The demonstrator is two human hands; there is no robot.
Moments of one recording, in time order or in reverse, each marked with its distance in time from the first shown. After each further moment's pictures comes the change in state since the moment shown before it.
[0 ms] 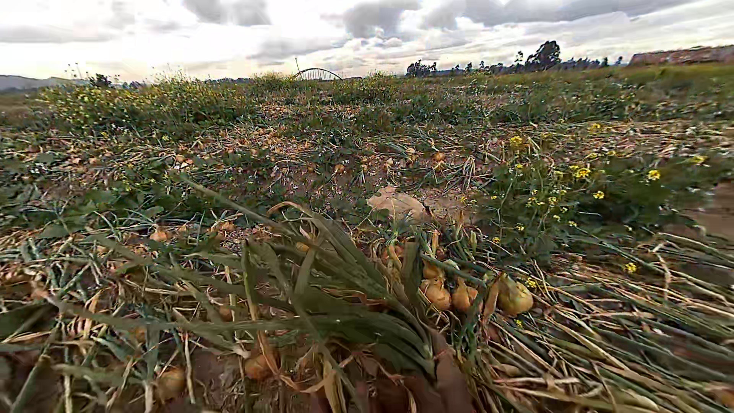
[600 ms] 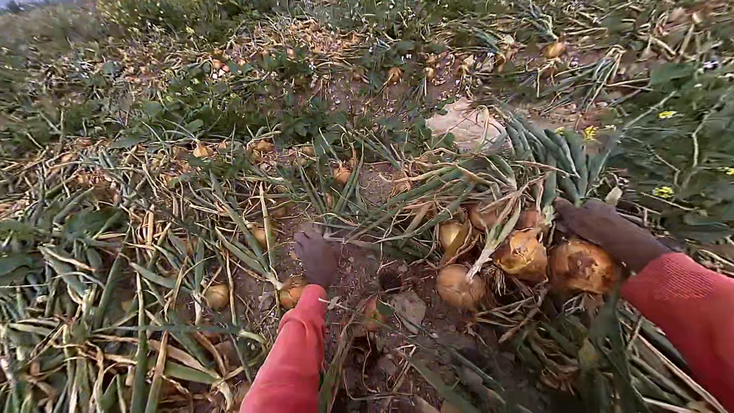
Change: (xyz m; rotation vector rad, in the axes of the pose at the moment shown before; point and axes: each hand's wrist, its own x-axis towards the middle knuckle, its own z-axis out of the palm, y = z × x) left_hand 0.250 -0.136 -0.043 1.307 -0.055 -0.338; right_hand 0.274 0.177 -0.107 -0.872 -0.245 0.562
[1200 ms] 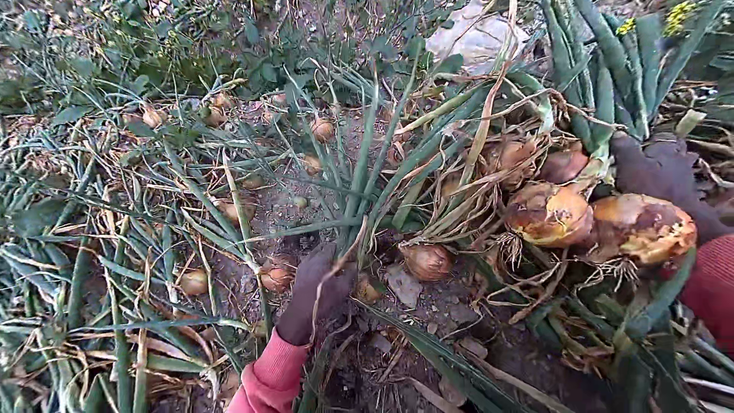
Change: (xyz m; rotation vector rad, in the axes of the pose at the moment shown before) left_hand -0.086 -0.008 -0.002 -0.002 -0.248 0.346; right_hand 0.023 0.038 0.036 0.221 0.207 -0.010
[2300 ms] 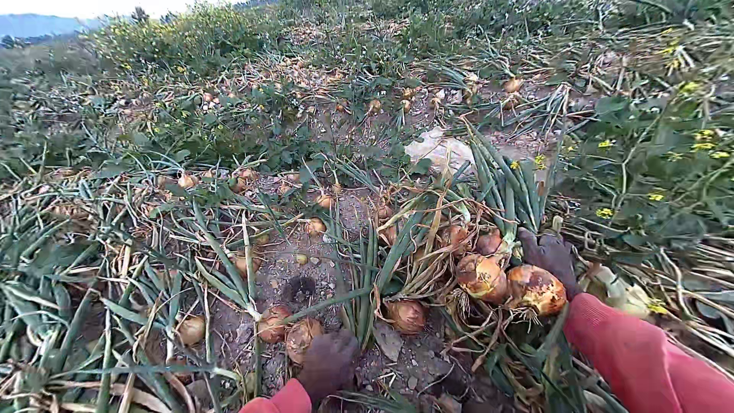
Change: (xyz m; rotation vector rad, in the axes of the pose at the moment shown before) left_hand -0.028 -0.019 0.045 0.430 -0.056 0.567; right_hand 0.007 0.023 0.014 -0.038 0.092 -0.158
